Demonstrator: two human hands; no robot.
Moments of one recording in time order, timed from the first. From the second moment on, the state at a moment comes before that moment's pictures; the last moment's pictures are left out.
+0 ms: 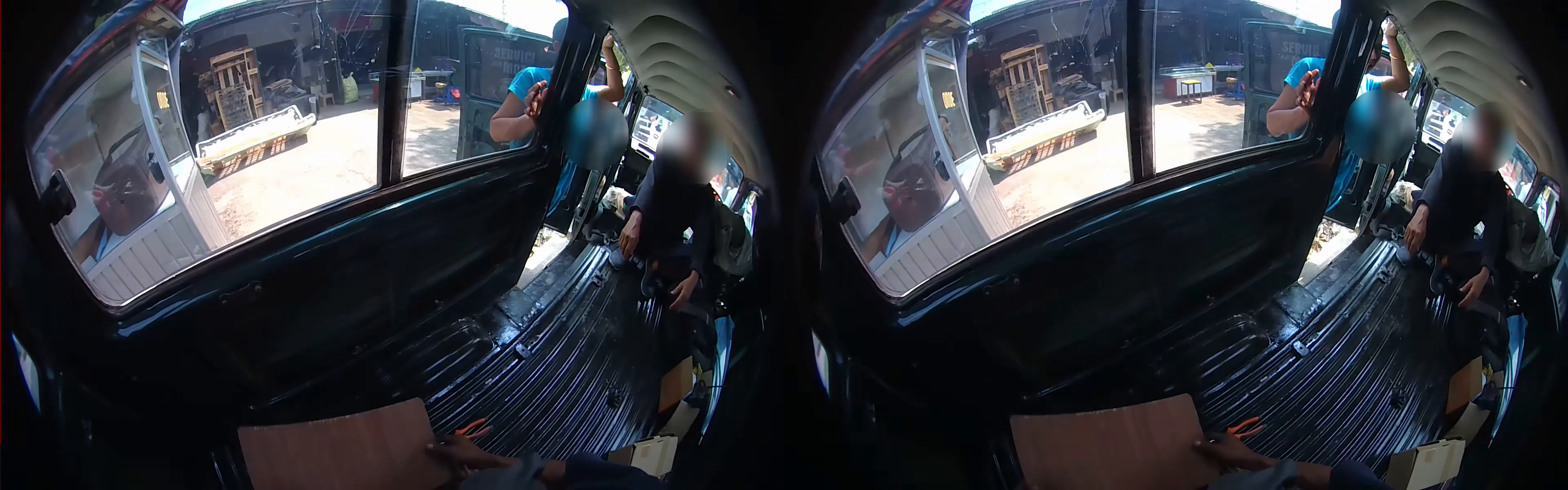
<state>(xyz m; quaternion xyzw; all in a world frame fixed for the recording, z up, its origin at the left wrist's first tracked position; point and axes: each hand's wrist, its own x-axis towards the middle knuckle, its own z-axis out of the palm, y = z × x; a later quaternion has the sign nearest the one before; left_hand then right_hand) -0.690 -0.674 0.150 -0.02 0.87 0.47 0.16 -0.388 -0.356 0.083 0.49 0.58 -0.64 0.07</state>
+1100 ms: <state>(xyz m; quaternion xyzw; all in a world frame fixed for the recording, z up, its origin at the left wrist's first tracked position) -0.736 -0.449 0.243 0.26 0.72 0.64 0.09 -0.449 -0.115 0.240 0.43 0.65 -0.42 -0.47</state>
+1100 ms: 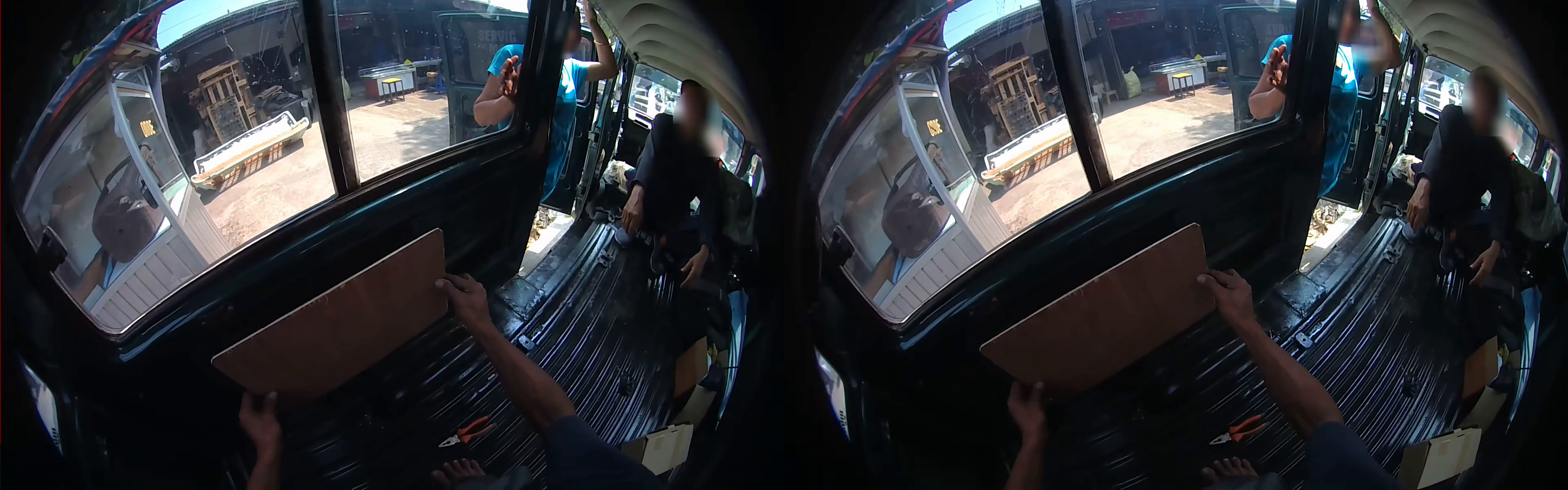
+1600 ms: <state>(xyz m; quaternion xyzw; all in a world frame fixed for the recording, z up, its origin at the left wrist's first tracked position) -0.784 -0.416 0.228 0.26 0.73 0.63 0.02 -0.485 -0.071 0.232 0.43 0.66 -0.46 -0.42</state>
